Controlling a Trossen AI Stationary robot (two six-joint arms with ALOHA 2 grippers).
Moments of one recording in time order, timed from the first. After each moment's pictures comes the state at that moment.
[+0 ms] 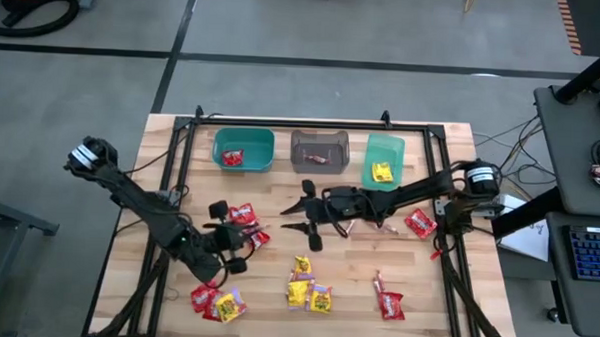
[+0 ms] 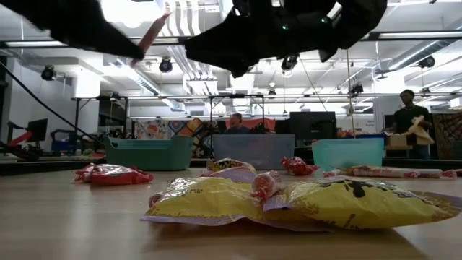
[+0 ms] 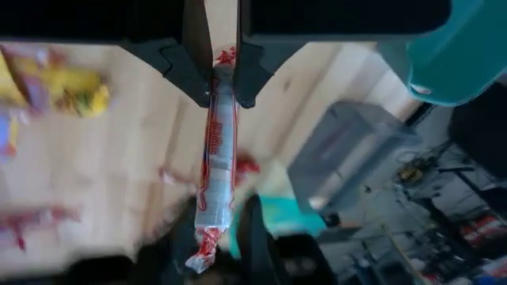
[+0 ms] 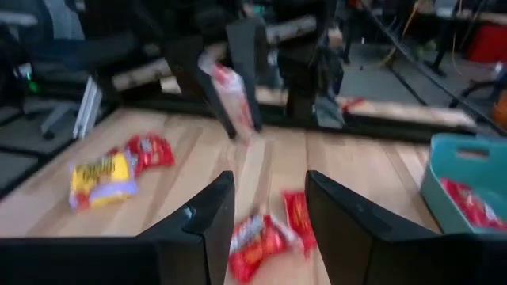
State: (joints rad) left arm -0.66 1.30 0.71 -0.17 -1.03 -0.44; right arm 0.07 1.80 0.97 0.68 -0.09 -0.09
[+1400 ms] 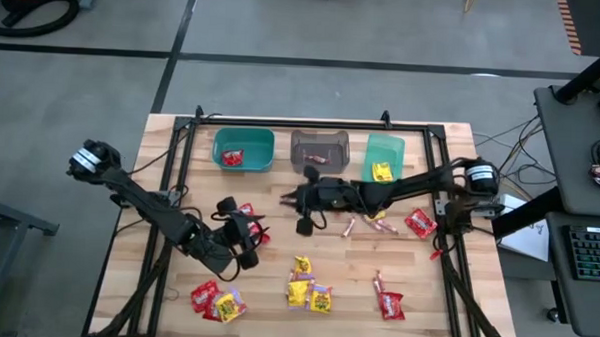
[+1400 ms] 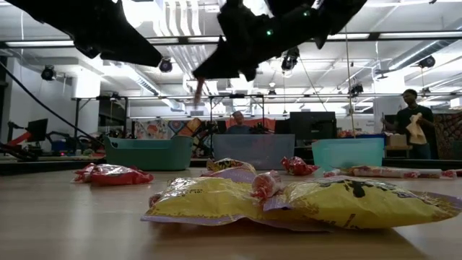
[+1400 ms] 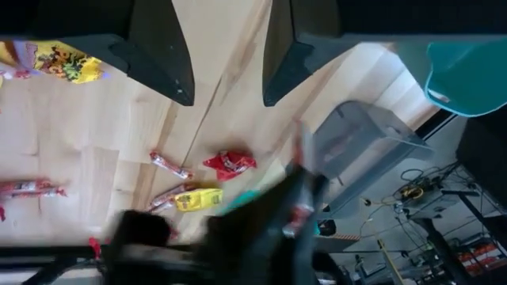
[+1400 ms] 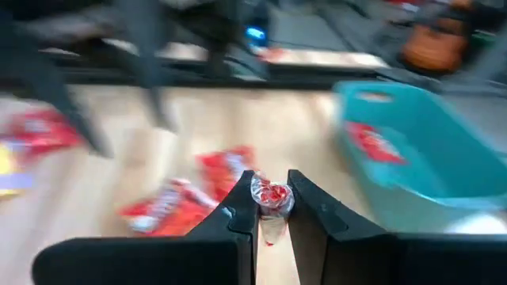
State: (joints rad) left arm -0.58 1.33 0.71 -0.08 -0.98 -0.46; right arm 0.00 1.77 1.09 0.34 0.18 -0.05
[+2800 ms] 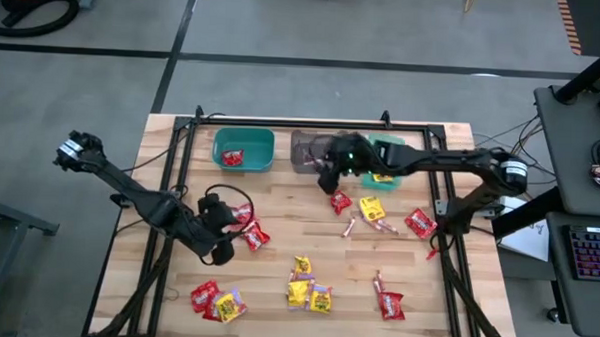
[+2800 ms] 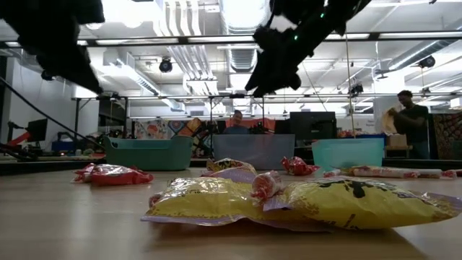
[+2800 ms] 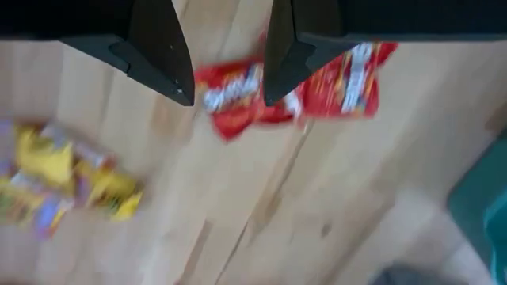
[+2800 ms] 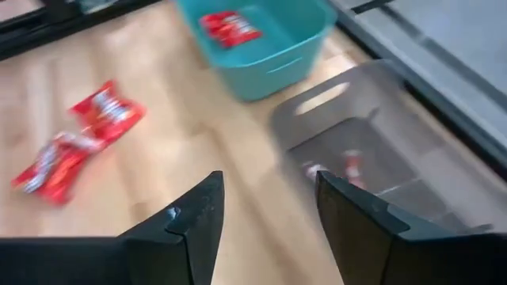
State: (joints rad) left arm -0.55 1.08 0.71 -0.63 -0.52 -0.83; right arm -0.23 1.53 1.09 -0.22 0.07 0.21
